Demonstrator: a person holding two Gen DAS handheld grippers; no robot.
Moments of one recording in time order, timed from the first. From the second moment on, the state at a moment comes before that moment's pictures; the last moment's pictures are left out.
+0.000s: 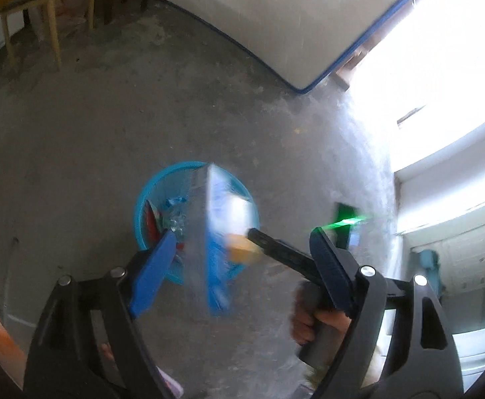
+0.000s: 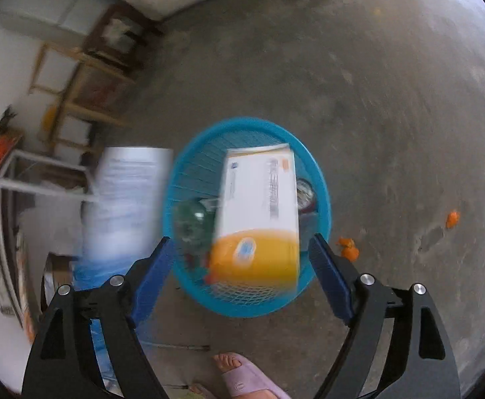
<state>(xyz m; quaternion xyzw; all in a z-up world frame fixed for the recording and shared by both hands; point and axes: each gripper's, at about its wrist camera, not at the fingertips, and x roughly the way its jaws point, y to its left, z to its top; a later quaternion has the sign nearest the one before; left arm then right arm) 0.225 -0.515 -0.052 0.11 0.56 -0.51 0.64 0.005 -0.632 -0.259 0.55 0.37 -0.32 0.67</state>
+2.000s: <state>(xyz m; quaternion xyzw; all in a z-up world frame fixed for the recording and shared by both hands) 0.195 0.106 0.030 -0.10 0.41 -0.18 0.89 0.187 -0.232 0.069 0.21 0.41 -0.02 0.89</state>
